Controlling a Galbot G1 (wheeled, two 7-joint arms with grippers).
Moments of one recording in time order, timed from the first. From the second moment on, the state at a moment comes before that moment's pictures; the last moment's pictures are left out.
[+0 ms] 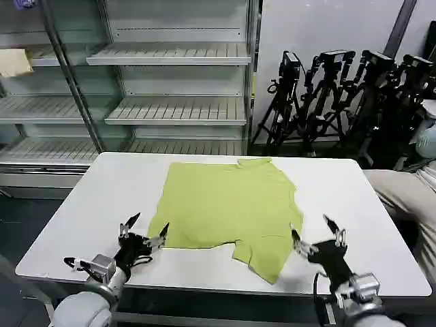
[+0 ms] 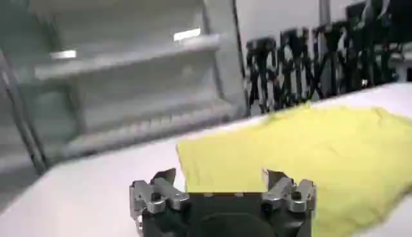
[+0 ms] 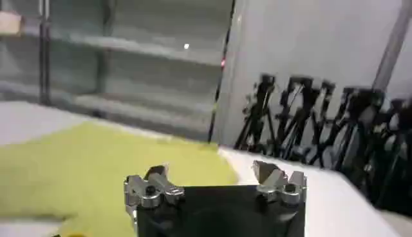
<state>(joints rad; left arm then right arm) 1.43 -0.97 -0.45 -2.18 -0.43 0.46 -0.11 -1.69 1.18 0.61 2.40 0.24 -0.42 0.02</state>
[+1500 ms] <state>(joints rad) 1.42 -0.97 -0.48 -2.08 -0.53 0.57 -0.11 -1.70 1.22 0.36 2.33 0.27 -0.54 0.14</state>
